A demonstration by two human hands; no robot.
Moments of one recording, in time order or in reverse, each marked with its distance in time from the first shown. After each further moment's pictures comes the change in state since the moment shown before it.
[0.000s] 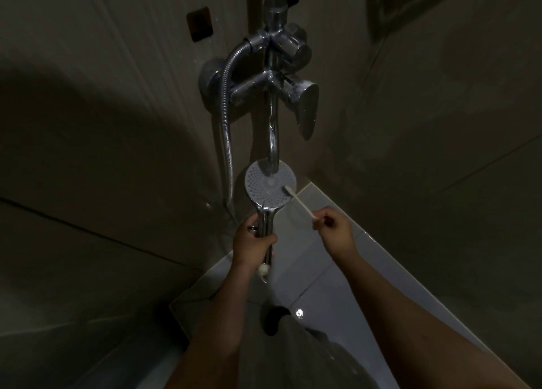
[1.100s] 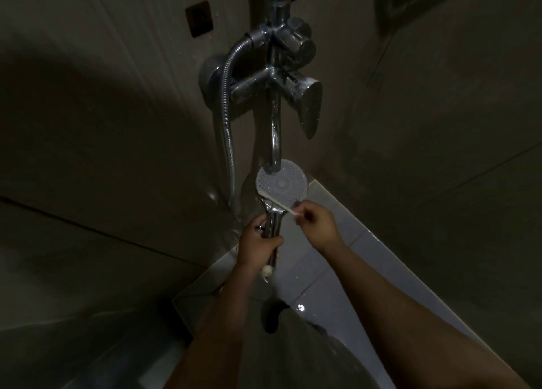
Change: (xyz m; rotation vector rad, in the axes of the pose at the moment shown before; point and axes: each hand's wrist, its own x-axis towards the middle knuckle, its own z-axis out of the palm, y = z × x) left_hand -0.001 -0.003 0.006 0.043 -0.036 0.042; right_hand 0.013 -0.013 0.027 -0.215 -0.183 -0.117
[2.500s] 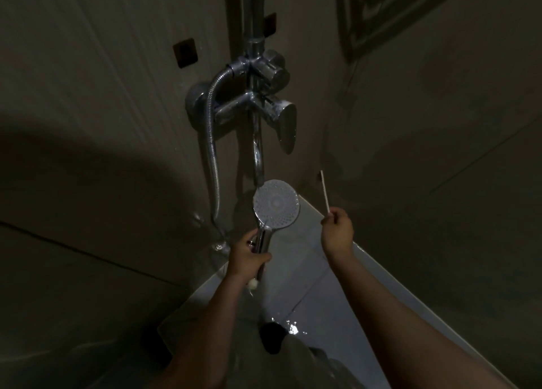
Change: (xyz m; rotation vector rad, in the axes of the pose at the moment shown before) left_hand 0.022 -0.021 0.003 0.046 -0.046 0.012; right_hand -0.019 -0.012 -0.046 0.200 0.473 0.321
